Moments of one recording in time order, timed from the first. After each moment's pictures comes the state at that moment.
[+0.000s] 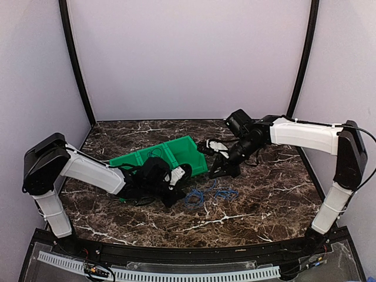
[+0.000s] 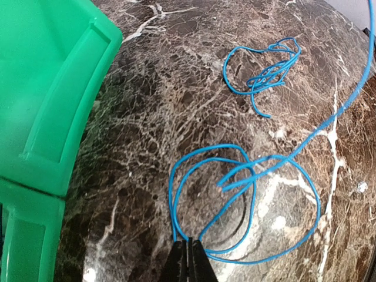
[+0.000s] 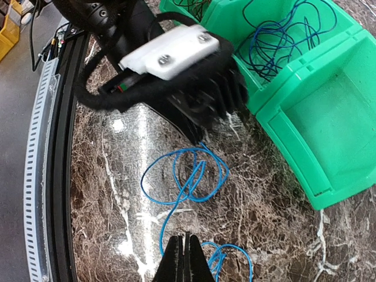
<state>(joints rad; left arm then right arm) -0.94 1.78 0.84 0.18 0.14 -0.08 0.71 1.71 1.32 -0.74 -0.62 -0.60</state>
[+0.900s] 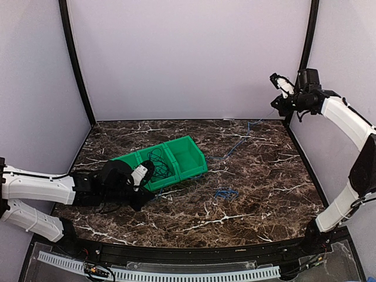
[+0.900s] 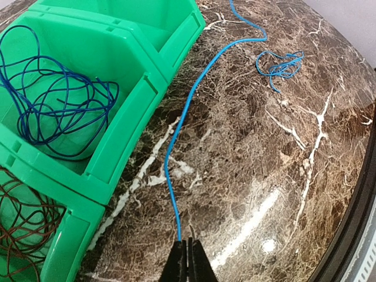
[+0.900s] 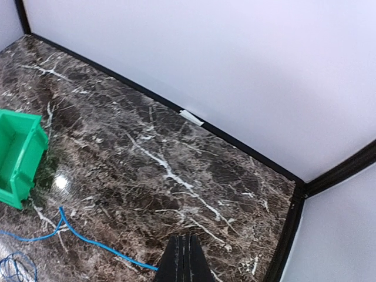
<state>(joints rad) -0.94 1.20 0.54 -0.08 -0.03 -0.28 0.11 1.53 1.48 -0.55 -0.28 -0.41</state>
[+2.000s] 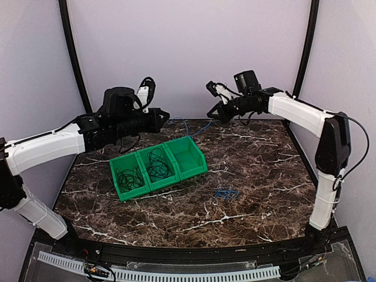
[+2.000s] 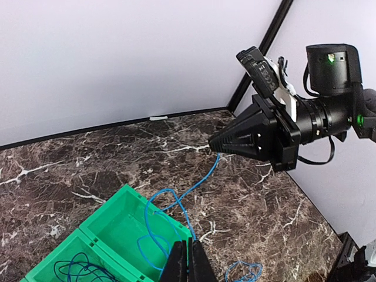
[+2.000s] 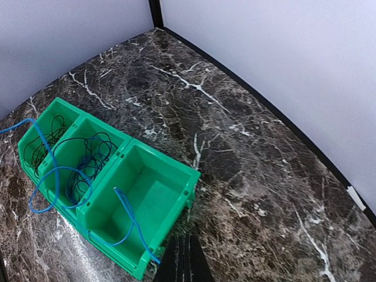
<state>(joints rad) -0.78 1.43 1.23 -0.09 -0.09 -0.38 0.50 1.91 1.78 -0.51 -0.44 -0.24</state>
